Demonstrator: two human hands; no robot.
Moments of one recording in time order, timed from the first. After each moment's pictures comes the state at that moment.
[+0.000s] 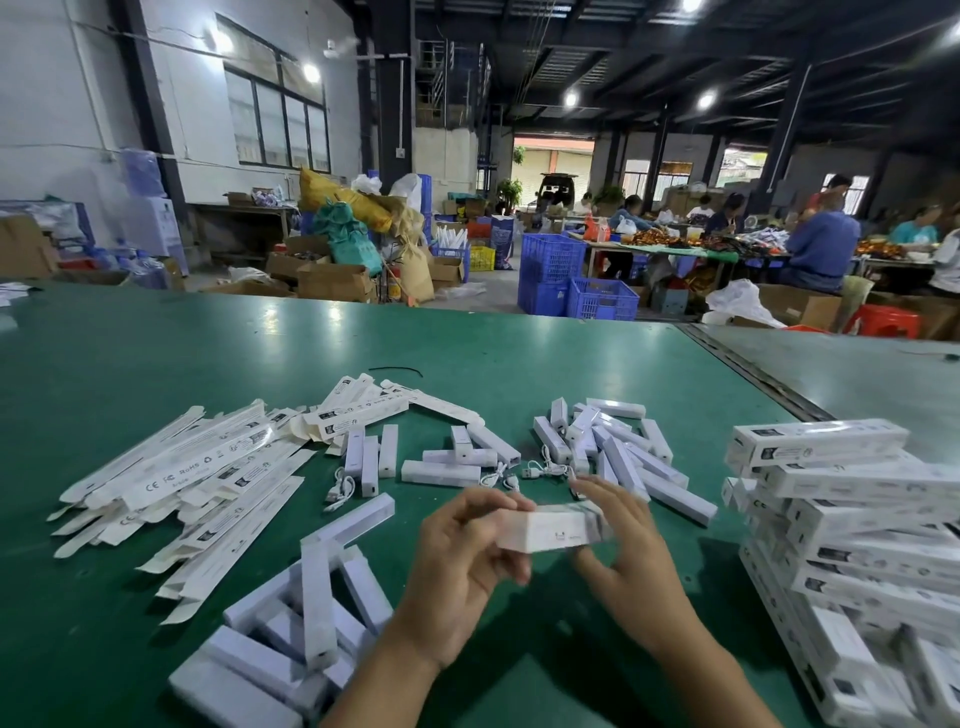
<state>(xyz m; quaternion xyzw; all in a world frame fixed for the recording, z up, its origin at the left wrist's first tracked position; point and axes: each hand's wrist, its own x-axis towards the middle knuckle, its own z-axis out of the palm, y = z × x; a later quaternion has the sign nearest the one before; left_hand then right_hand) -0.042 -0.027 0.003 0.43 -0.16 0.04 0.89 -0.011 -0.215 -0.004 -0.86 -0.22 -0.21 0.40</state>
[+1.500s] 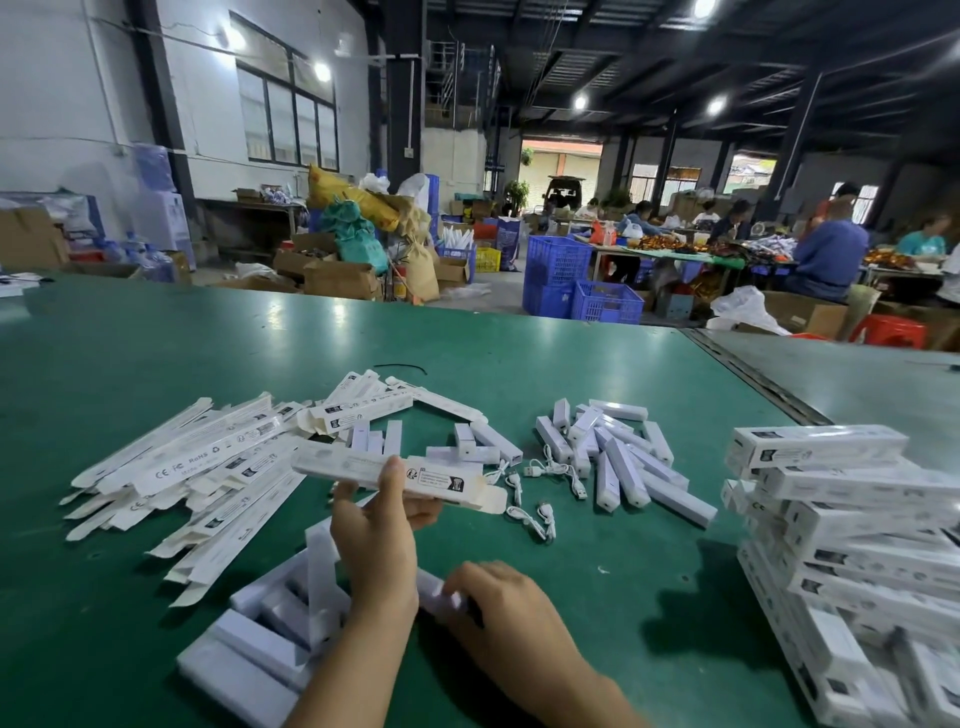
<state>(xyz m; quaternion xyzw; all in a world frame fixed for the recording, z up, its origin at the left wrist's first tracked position) -0.011 0.007 -0.007 0.45 0.16 0.37 0.79 -0.037 -0.129 -0.035 -0.90 -0.34 -0.10 0.26</state>
